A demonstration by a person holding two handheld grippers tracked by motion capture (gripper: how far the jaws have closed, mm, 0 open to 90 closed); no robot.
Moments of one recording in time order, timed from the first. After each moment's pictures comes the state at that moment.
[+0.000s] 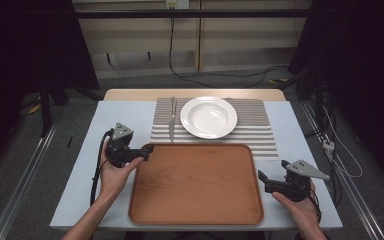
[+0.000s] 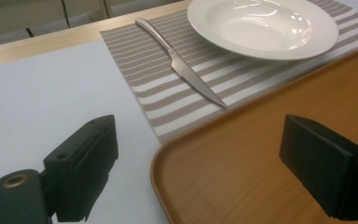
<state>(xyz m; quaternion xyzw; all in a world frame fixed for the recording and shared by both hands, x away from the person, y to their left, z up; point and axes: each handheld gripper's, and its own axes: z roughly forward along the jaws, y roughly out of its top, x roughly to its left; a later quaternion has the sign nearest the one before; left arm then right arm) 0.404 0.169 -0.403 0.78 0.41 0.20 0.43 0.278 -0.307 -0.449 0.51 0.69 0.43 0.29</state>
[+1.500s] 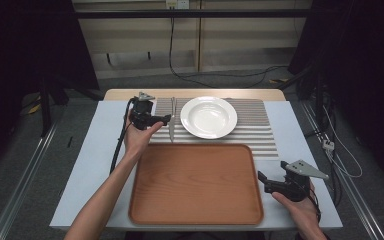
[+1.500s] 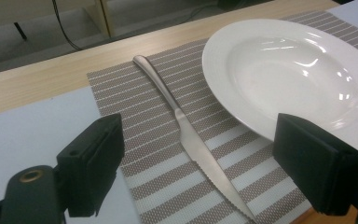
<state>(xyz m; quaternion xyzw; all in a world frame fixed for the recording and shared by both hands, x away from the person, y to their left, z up) 0.514 0.113 -0.395 0.78 0.43 0.19 0.41 0.279 -0.307 -0.451 0.52 0.69 0.43 0.28</state>
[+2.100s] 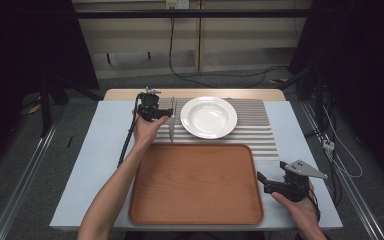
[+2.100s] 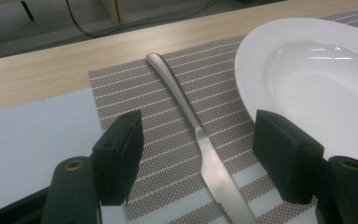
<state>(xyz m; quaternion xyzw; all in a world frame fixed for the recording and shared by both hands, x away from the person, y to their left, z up) 0.561 0.097 -0.422 0.78 0.47 0.17 0.39 0.279 -0.307 -0.454 0.52 0.69 0.43 0.28</state>
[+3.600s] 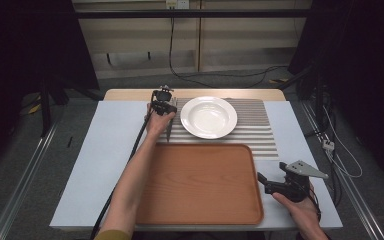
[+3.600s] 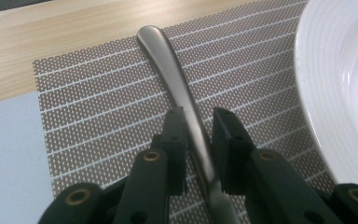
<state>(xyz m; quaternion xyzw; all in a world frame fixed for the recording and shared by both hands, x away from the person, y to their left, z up) 0.617 0.061 -0.460 0.80 0.48 0.14 0.32 0.280 -0.310 -0.456 0.52 0.69 0.43 0.26</state>
